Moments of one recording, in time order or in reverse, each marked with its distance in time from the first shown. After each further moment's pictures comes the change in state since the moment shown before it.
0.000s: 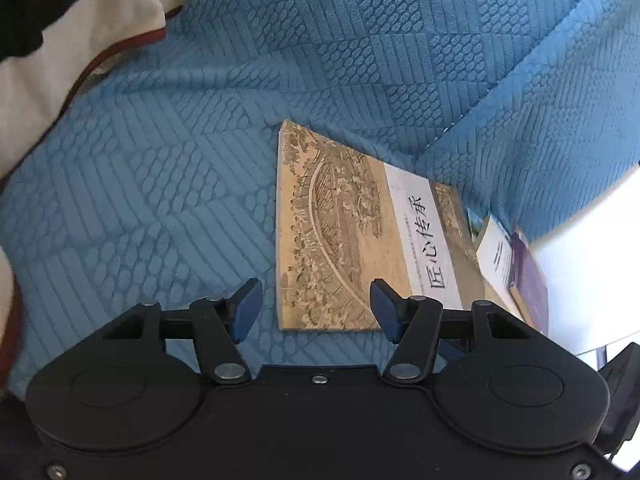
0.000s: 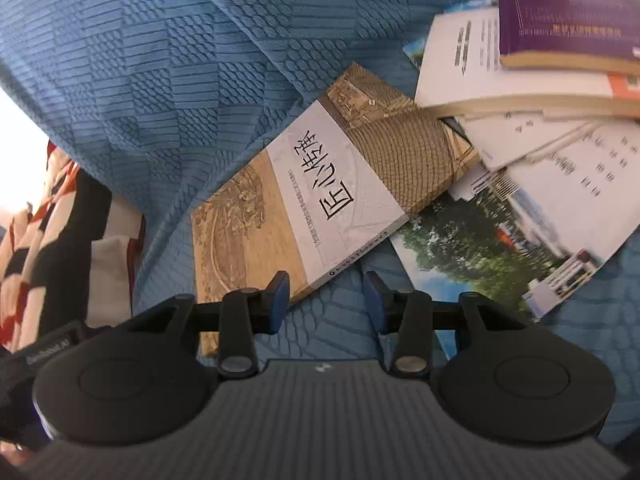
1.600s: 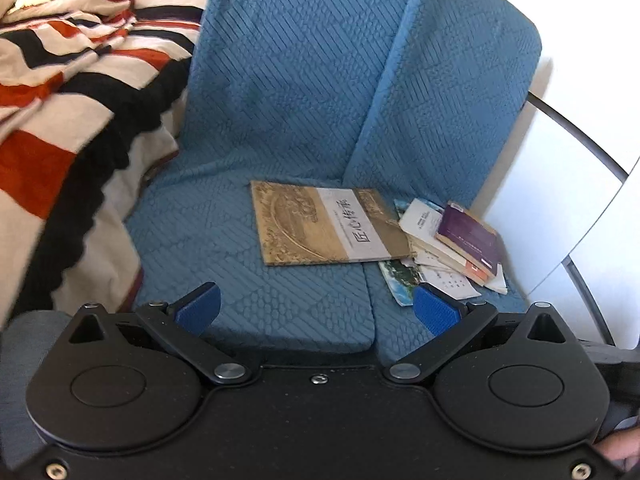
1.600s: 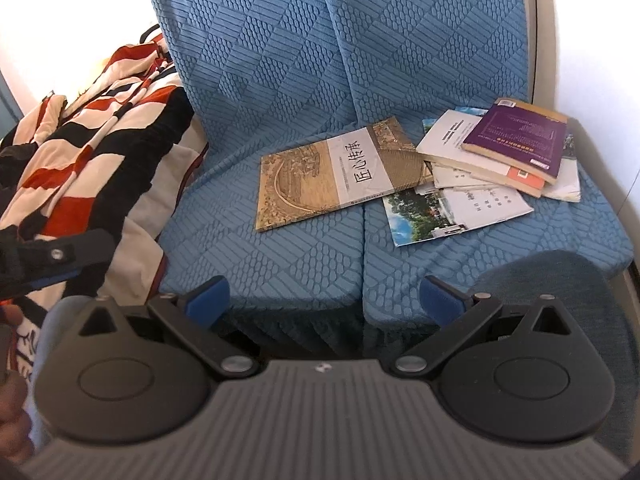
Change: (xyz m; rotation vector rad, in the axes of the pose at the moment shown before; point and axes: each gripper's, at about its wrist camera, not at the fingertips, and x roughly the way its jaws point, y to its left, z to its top) left arm -0.218 -0.077 -0.137 0.304 -0.237 0.060; right arm -0.208 0.062 -0.094 -0.438 -0.078 -0.067
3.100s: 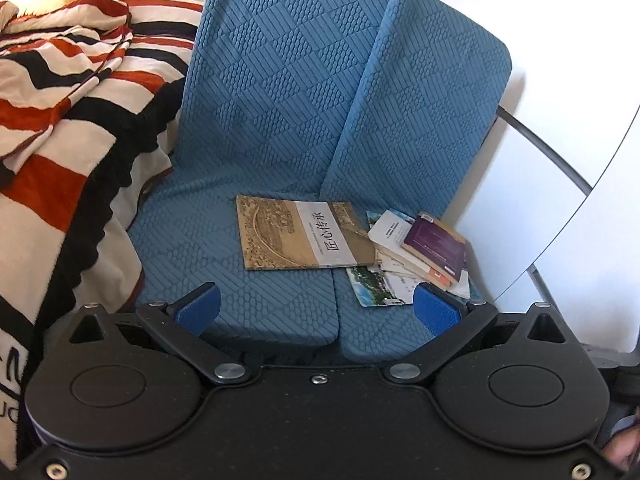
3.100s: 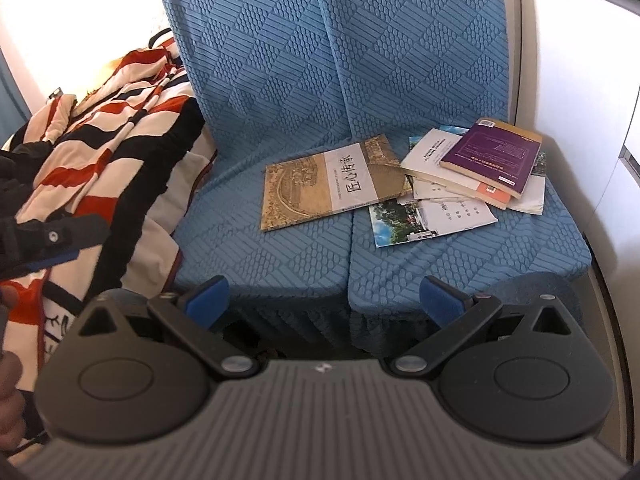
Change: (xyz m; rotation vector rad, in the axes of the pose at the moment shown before) left arm -0.084 -0.038 0.014 -0.005 -0.027 -0.021; right arm -0.079 -0.005 0.009 -0.021 0.004 -0.027
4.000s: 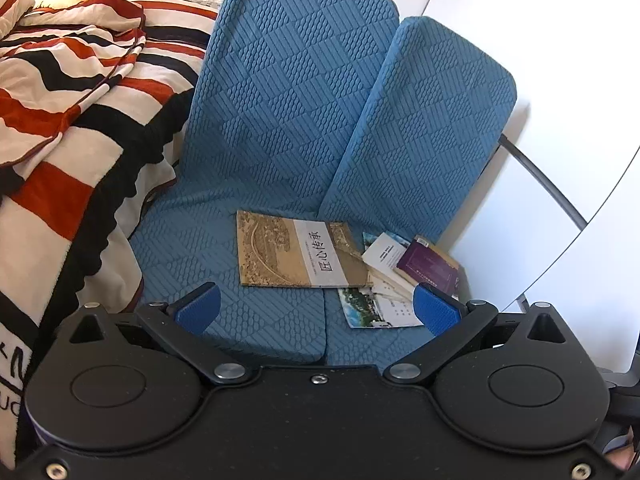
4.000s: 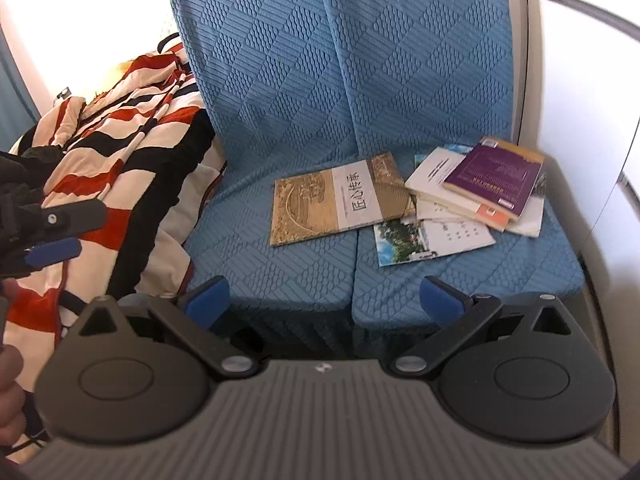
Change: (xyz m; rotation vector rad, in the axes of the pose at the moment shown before) left arm -0.017 -0.006 0.024 -0.055 -0.028 0.009; right arm -0.021 0.005 0.024 -0.013 -0.003 0.027
